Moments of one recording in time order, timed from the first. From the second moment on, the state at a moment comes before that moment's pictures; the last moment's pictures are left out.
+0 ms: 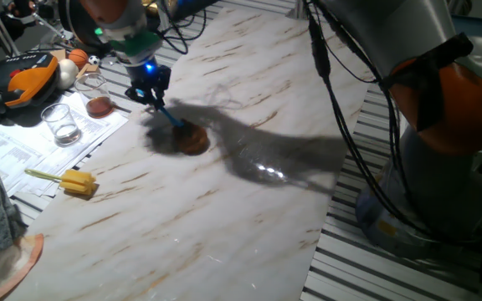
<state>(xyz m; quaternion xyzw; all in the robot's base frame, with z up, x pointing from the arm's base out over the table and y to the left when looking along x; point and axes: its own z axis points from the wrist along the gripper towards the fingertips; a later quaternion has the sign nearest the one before) 0.670 -0.035 0.068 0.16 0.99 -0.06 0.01</state>
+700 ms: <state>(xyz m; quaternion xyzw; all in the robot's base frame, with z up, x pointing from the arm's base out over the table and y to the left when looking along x) 0.698 -0.012 0.083 0.23 0.97 -0.06 -0.01</state>
